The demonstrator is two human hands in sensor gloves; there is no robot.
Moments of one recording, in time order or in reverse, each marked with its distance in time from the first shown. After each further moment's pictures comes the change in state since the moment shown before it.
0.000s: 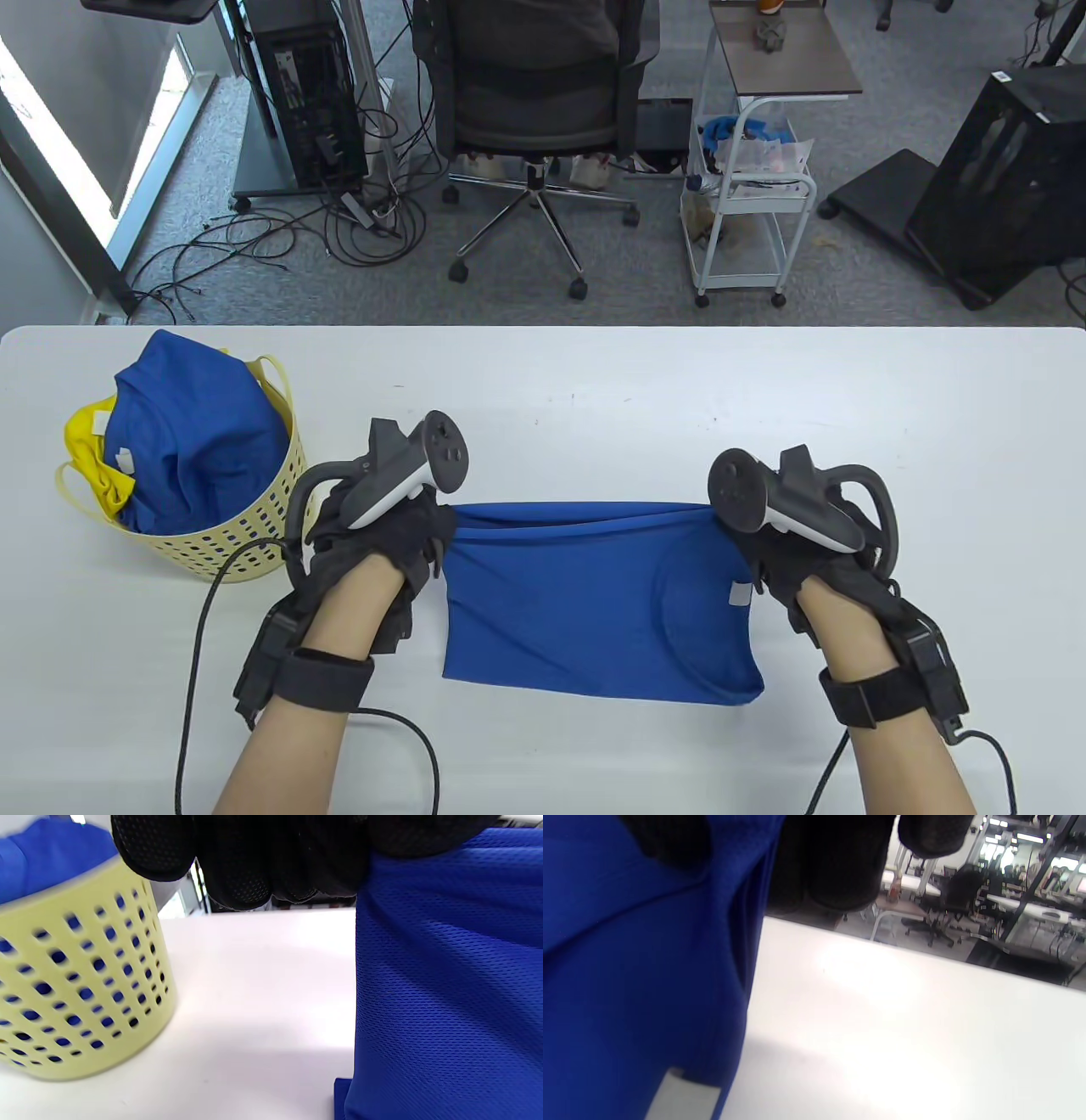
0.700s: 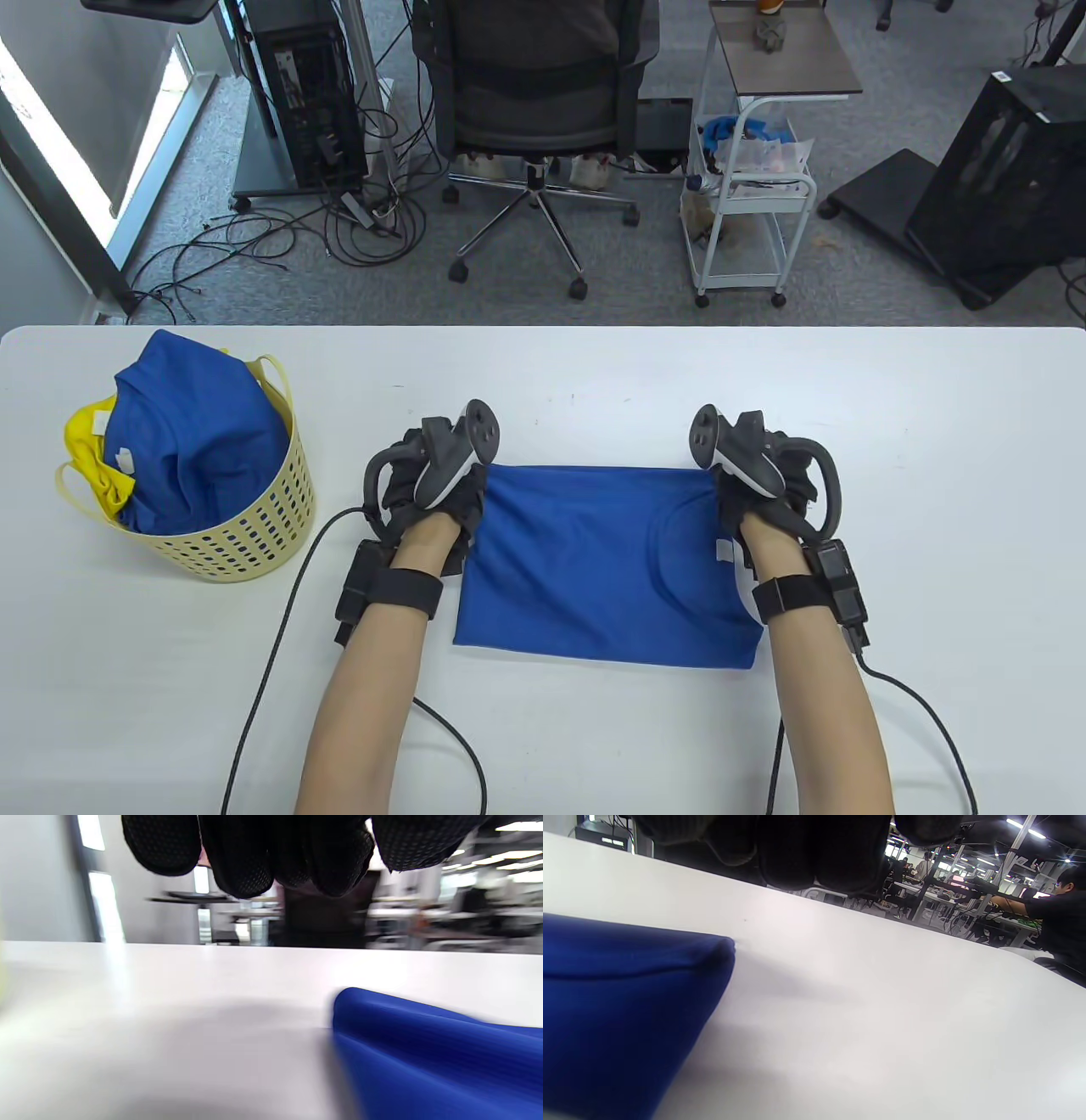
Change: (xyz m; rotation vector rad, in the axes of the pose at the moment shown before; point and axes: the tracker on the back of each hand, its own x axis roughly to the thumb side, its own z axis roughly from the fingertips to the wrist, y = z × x) left_hand 0.039 -0.060 -0.108 0.379 -0.060 0.097; right_hand -0.020 0.070 -0.099 -0.032 0.312 0.046
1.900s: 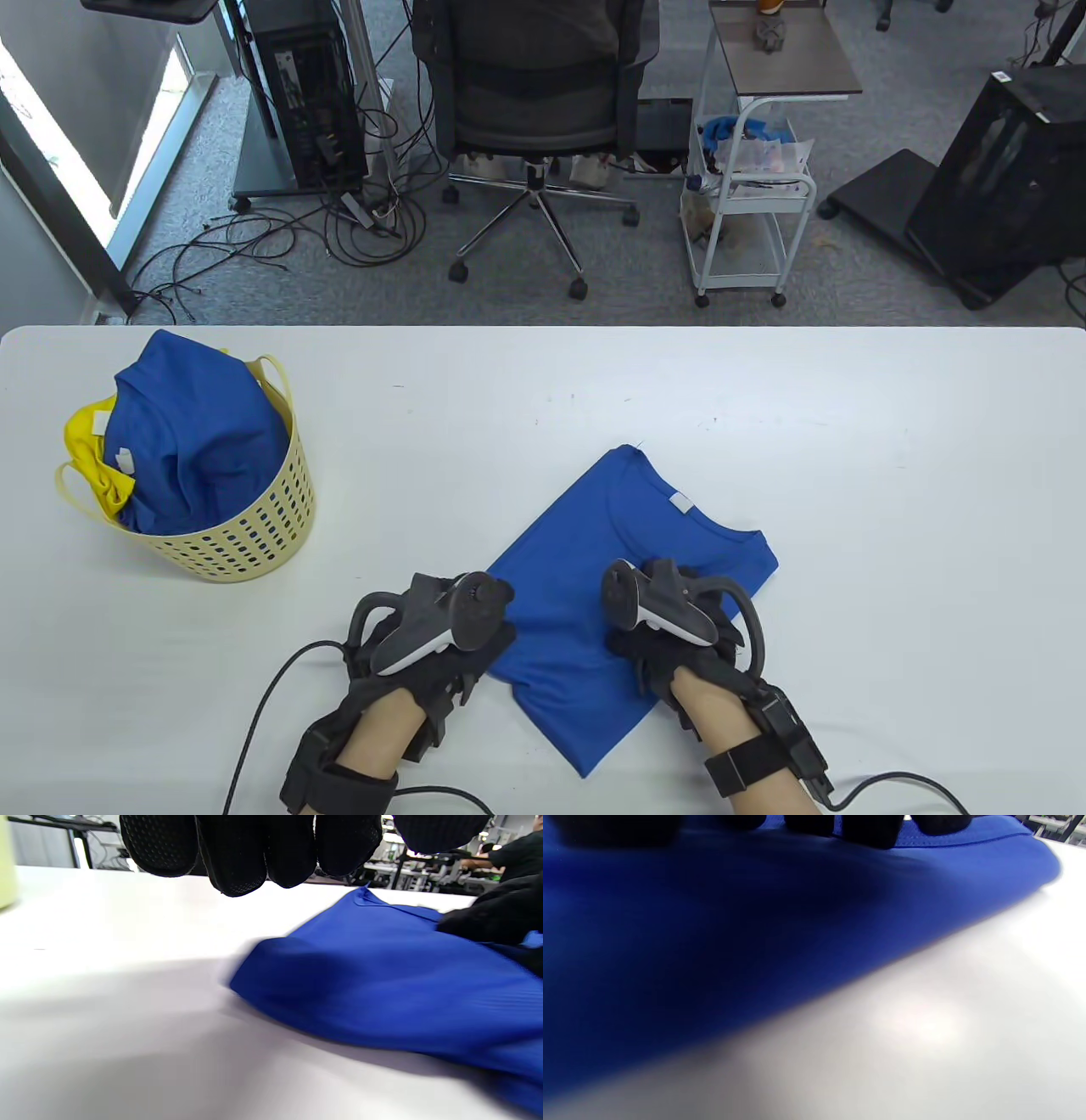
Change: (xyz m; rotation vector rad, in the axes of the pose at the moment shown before) left_hand -0.017 -0.019 0.155 -0.204 -0.279 0.025; right_hand 0.080 0.057 0.141 0.248 -0.331 -0.028
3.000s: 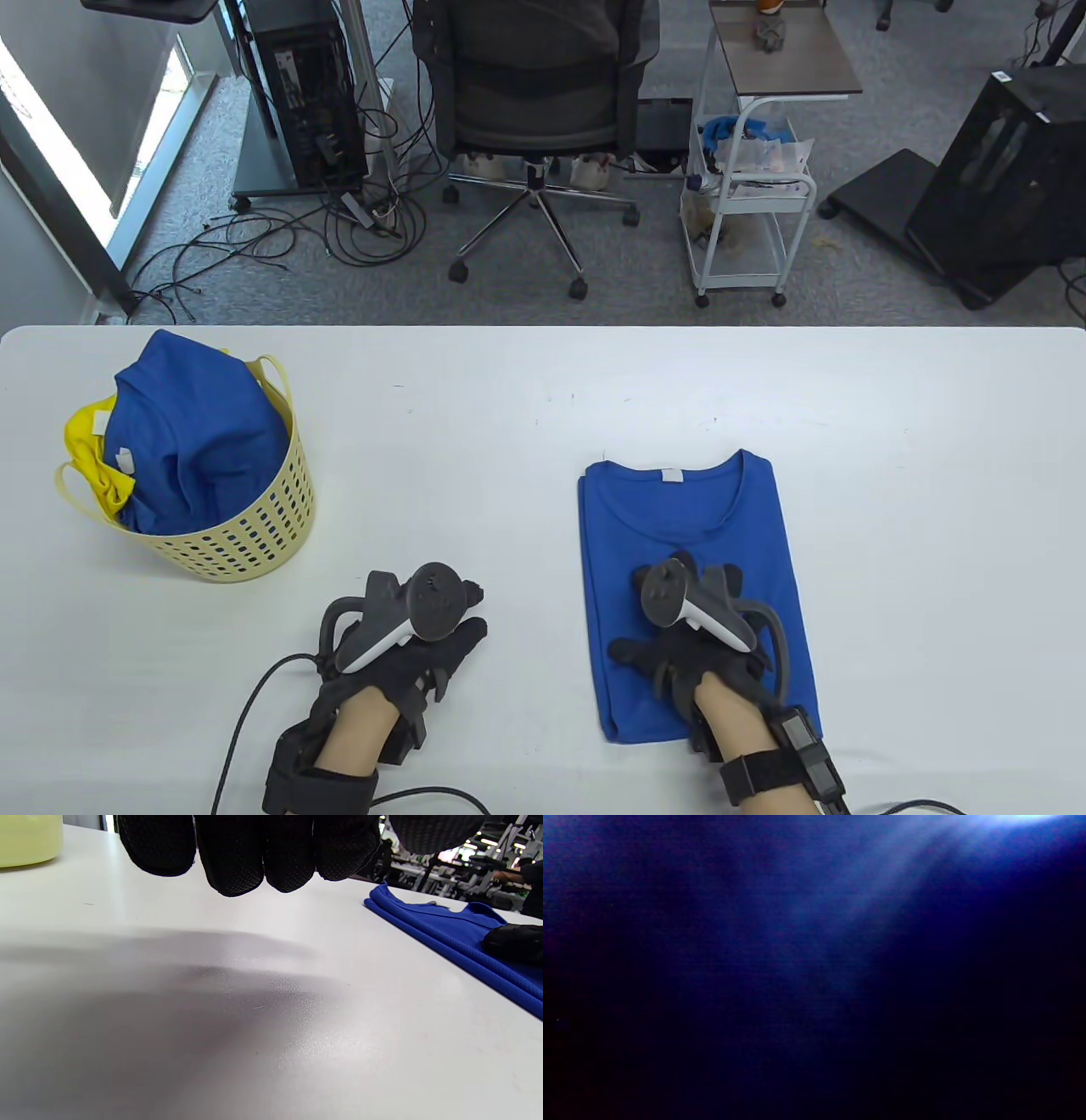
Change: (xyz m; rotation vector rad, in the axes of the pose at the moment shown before) left_hand -0.024 -0.009 -0.001 -0.048 0.051 0.120; right_hand -0.048 0.035 -0.004 0.128 0.120 -0.278
